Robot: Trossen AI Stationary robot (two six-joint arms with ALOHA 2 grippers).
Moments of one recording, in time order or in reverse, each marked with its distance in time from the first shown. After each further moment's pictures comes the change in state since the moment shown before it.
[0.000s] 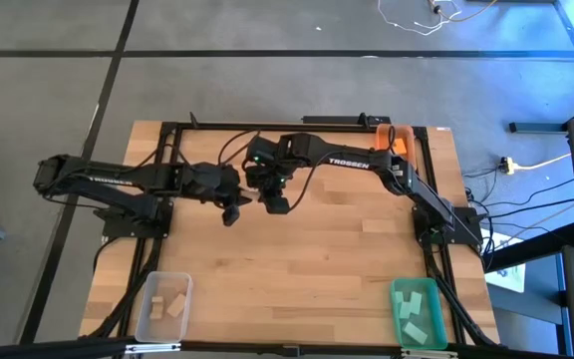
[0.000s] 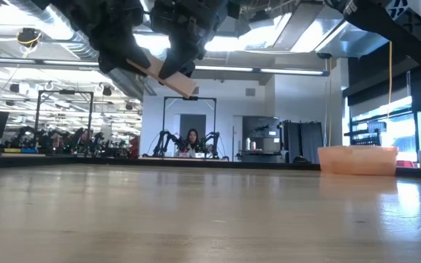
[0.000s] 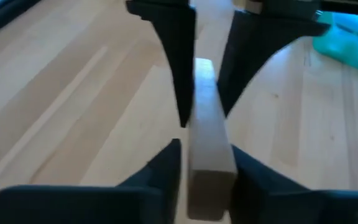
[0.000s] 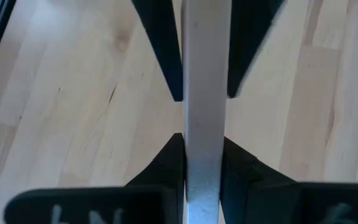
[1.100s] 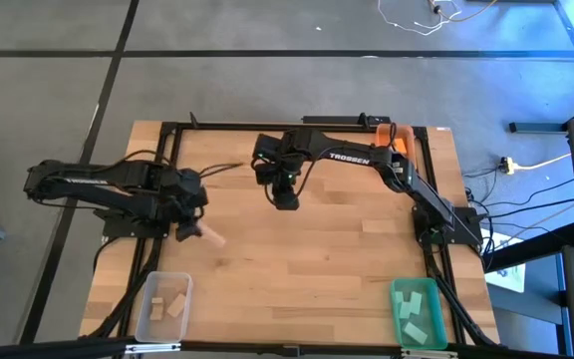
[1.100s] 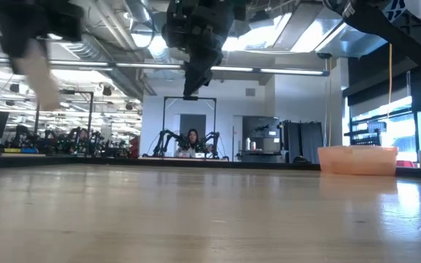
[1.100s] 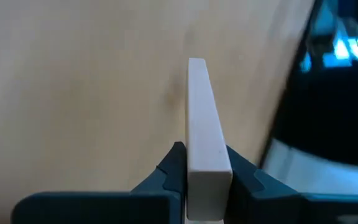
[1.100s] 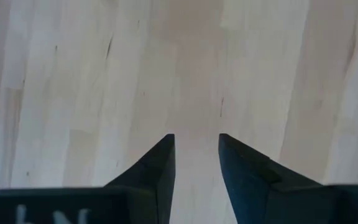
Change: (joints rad) left arm -0.017 -0.231 0.000 -0.629 0.527 -0.258; right arm -0.041 0.000 0.000 -0.186 0.000 0.005
